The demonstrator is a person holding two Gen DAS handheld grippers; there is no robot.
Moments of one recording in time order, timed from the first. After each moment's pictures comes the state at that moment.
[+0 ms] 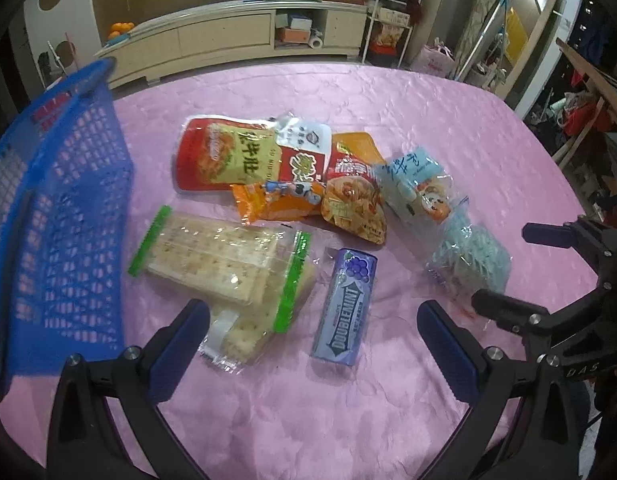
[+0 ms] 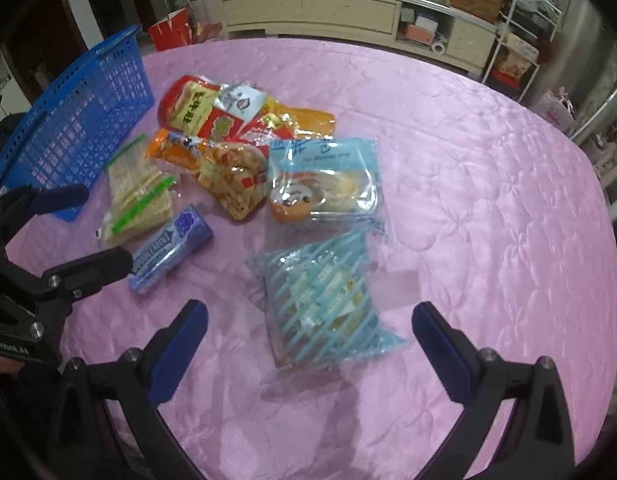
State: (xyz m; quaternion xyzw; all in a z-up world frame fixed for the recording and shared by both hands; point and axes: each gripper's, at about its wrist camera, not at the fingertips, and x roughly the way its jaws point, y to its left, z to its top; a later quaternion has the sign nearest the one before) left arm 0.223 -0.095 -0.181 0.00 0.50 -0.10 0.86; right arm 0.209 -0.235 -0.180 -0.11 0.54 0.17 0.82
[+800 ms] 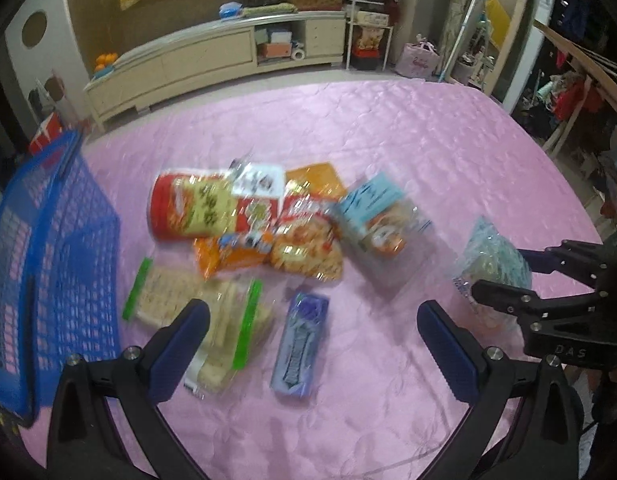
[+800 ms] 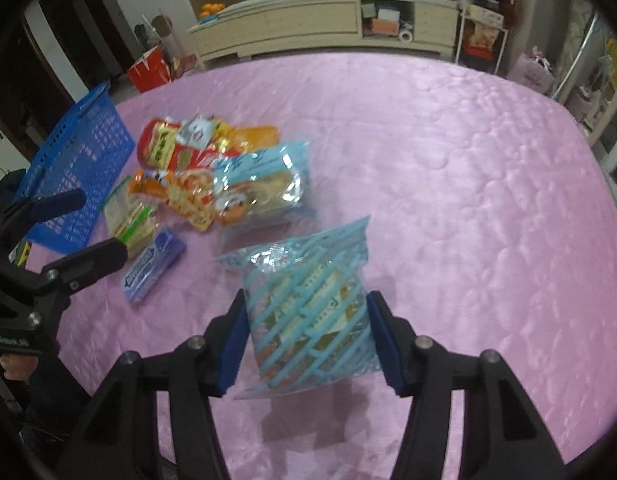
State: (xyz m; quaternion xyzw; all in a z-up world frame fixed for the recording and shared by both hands) left arm 0.239 -0.149 -0.151 0.06 0.48 -0.11 0.87; right arm 0.203 -0.300 -0.161 -0.01 0.53 0.15 0.83
